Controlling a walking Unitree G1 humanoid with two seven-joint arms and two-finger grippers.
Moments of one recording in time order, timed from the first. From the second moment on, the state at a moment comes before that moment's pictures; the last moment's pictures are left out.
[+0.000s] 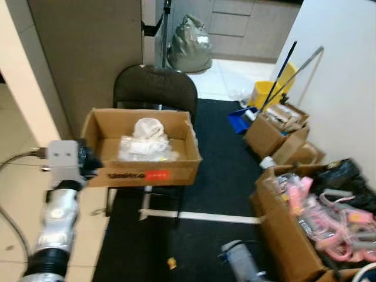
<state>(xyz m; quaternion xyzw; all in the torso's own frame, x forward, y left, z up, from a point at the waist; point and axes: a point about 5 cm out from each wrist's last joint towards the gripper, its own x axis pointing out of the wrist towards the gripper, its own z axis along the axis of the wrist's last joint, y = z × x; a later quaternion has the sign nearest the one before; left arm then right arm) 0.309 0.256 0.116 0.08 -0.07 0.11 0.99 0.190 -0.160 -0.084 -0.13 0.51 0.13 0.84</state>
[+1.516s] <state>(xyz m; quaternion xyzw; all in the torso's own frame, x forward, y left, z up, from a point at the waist) 0.294 0.177 0.129 -0.05 -0.10 -0.23 0.97 0.193 -0.174 -0.082 -0.14 0.51 0.12 0.84</state>
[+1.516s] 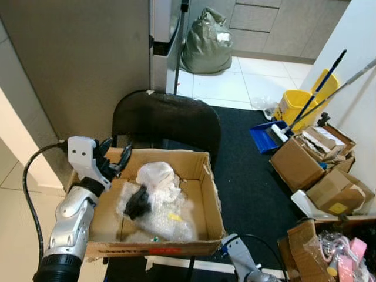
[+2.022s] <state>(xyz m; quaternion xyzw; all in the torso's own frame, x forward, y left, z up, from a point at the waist) 0.277 0.163 0.094 -0.07 -0.02 -0.25 0.97 0.186 -0.176 -0.085 -0.14 0.52 0.12 0.83</state>
